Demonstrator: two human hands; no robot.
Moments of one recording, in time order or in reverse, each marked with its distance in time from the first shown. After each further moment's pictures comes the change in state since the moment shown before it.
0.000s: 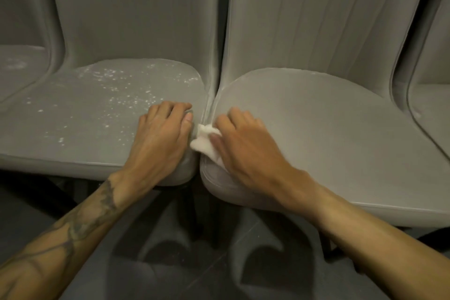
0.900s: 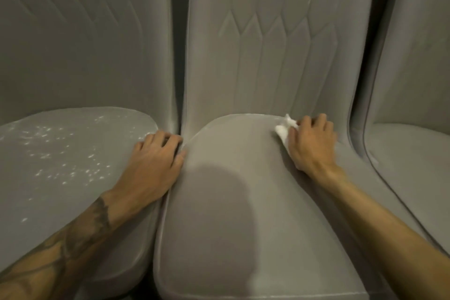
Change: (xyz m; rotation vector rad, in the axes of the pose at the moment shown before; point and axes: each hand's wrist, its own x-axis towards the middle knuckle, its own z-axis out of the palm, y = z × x) left_hand 0.118 0.008 0.064 0.069 -0.177 0.063; right_hand 0.029 0.243 0.000 -0.291 0.156 0.747
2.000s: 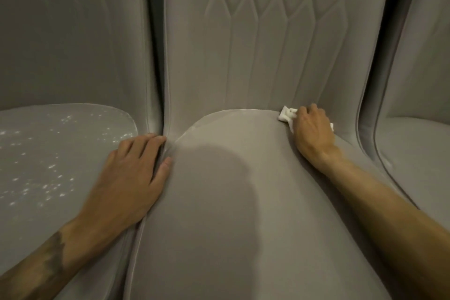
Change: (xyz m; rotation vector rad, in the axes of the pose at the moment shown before) left_hand 0.002 -0.003 0.012 -0.044 -0.048 -0.005; right_hand 0.060 0.026 0.055 -0.076 -0.080 -0.076
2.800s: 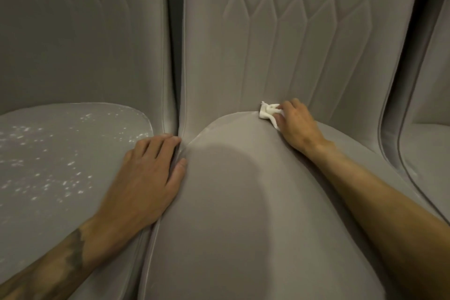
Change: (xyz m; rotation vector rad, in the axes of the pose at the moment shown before) left_hand -0.002 0.003 -0.002 -0.026 0.011 -0.003; right_hand 0.031 -0.047 0.019 0.326 -0.060 -0.181
